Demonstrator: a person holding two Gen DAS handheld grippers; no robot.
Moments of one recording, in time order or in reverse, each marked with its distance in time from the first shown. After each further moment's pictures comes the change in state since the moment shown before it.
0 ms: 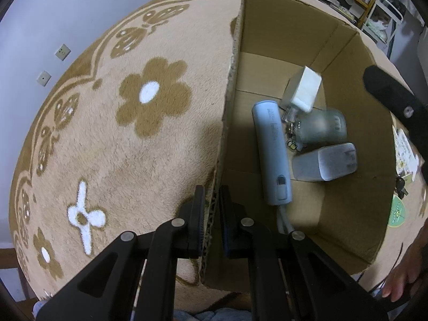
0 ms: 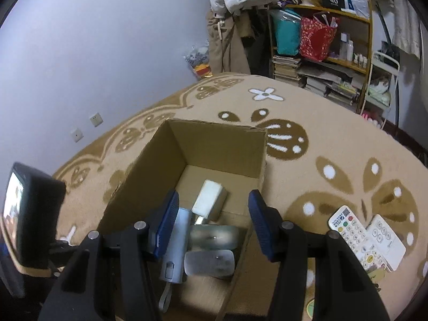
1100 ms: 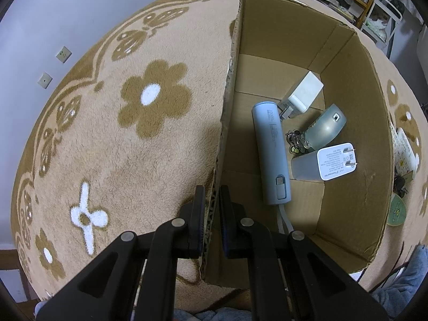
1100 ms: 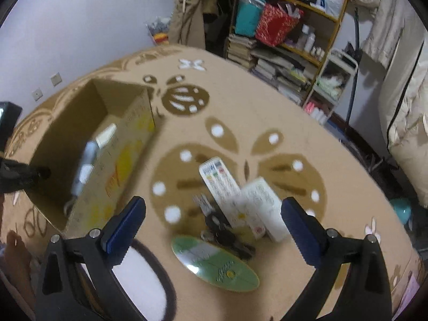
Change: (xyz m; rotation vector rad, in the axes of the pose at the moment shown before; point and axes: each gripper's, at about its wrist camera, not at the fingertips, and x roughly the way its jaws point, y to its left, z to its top) left arm -0.003 -0.001 -0.001 0.004 -0.008 0.006; right arm -0.079 -0.112 -0.028 -0.115 0.185 -0.269
